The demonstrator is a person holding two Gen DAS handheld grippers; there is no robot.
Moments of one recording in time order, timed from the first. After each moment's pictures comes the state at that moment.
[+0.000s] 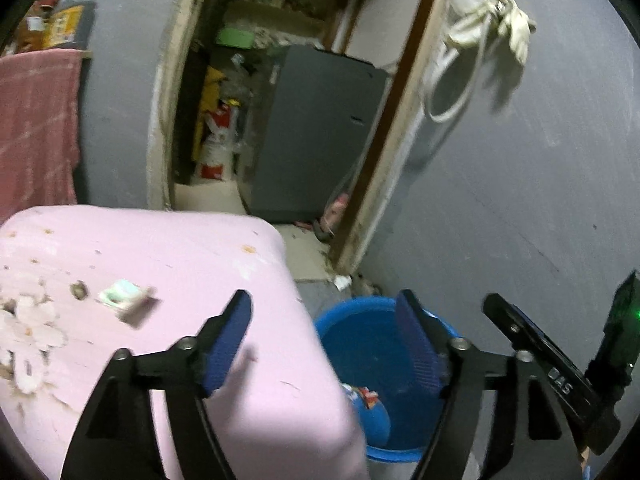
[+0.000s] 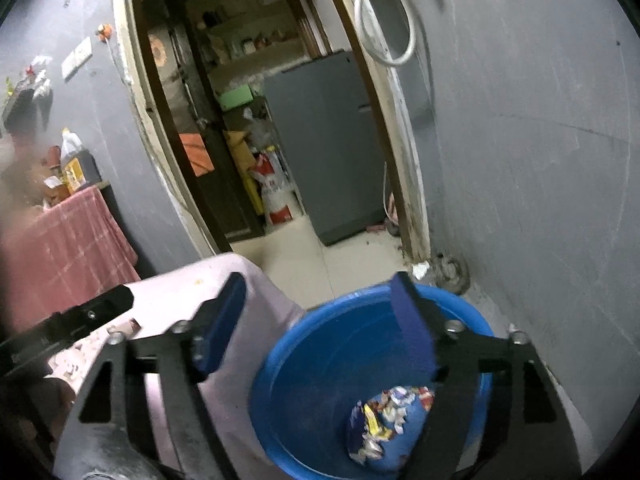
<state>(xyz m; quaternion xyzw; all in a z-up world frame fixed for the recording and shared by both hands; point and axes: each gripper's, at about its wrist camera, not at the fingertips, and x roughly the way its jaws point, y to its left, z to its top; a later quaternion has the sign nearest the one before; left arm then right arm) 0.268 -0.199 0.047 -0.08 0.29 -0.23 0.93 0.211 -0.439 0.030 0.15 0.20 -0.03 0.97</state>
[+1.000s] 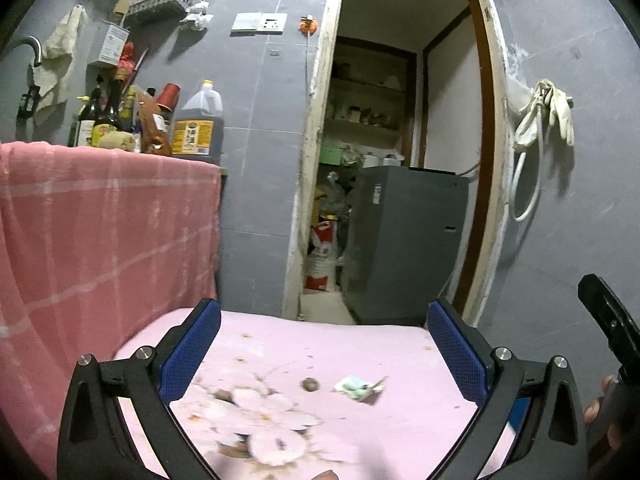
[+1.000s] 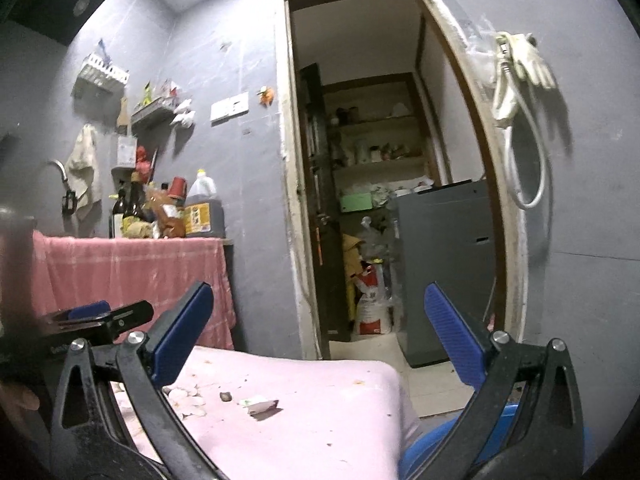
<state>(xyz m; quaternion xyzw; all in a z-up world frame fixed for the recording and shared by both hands) 0.210 -0.041 0.080 -0.05 0.10 -0.06 0.99 0.182 -0.272 0.086 0.04 -0.03 0.12 0.99</state>
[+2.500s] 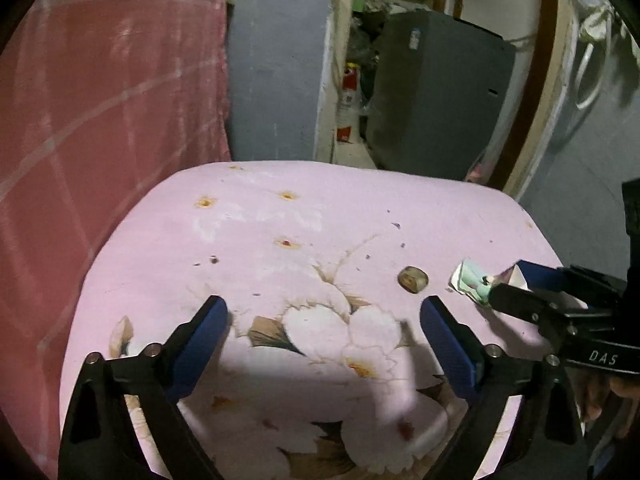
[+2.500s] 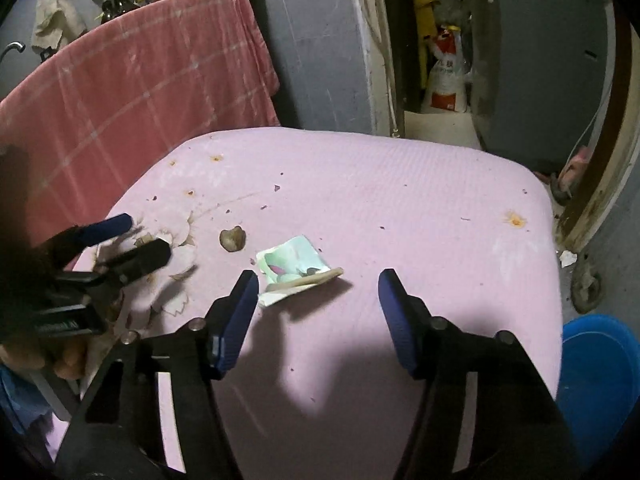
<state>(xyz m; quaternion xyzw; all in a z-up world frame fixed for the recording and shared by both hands) 0.326 -0.001 -0.015 -0.02 0.38 -0.06 0.92 0.367 -0.195 -0.025 -0.01 0.42 0.24 0.87</state>
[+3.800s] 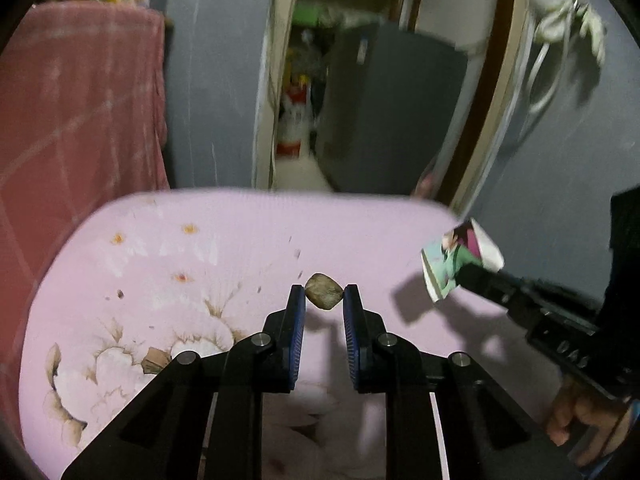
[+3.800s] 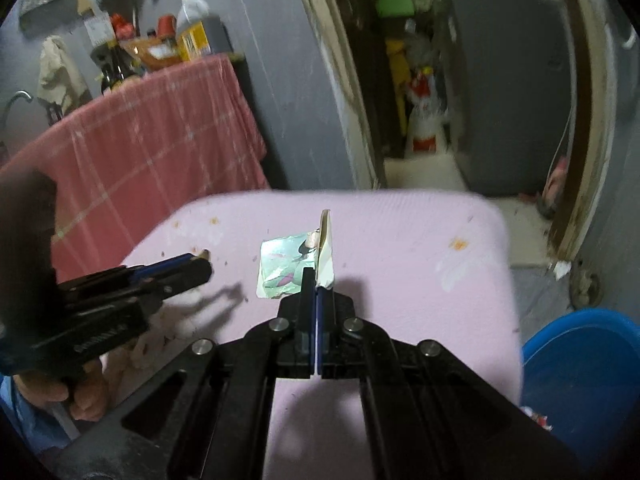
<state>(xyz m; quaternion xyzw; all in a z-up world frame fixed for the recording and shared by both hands) 0.329 -0.043 0.008 -0.04 0.33 -0.14 0.93 0.336 -0.232 0.006 0.06 0.31 0.21 0.93</state>
